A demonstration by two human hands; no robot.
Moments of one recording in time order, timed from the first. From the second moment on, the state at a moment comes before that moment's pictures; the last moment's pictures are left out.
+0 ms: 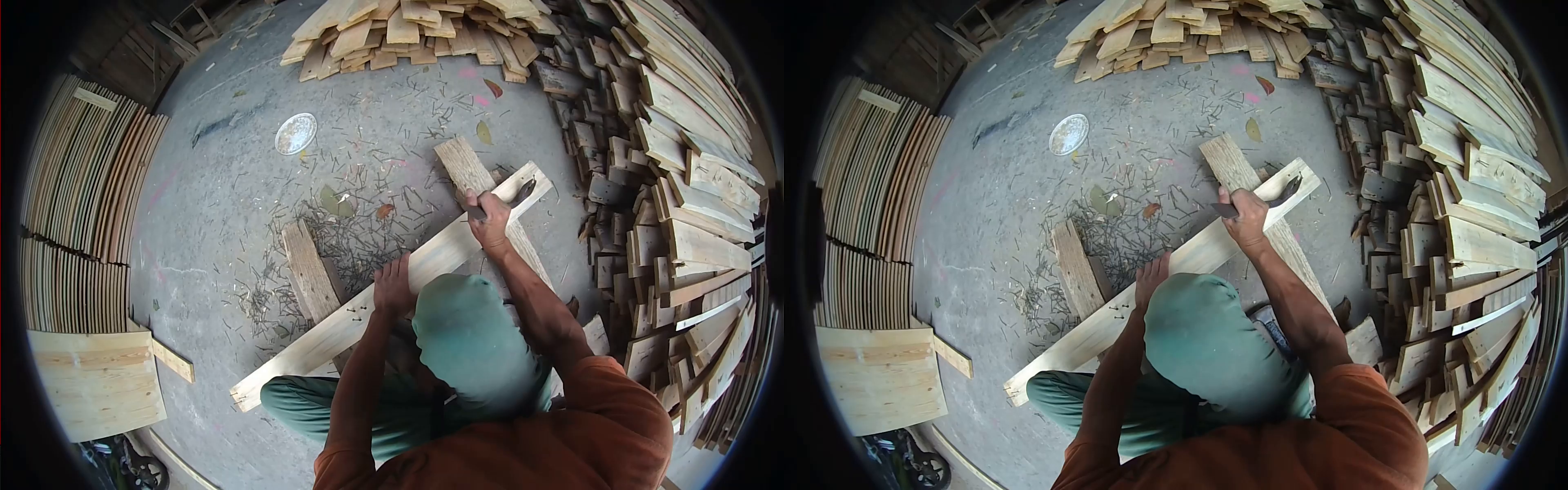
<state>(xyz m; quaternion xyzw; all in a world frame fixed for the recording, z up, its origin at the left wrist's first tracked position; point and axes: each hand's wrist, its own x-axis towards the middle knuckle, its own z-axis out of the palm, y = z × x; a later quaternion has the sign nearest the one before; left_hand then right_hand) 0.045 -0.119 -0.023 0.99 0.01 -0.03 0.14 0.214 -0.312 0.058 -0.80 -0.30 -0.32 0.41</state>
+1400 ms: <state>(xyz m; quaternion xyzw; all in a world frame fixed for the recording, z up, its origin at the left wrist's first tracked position) 0.076 -0.147 -0.007 0.97 0.03 0.04 0.24 0.310 -0.422 0.143 -0.63 0.00 -0.17 0.75</state>
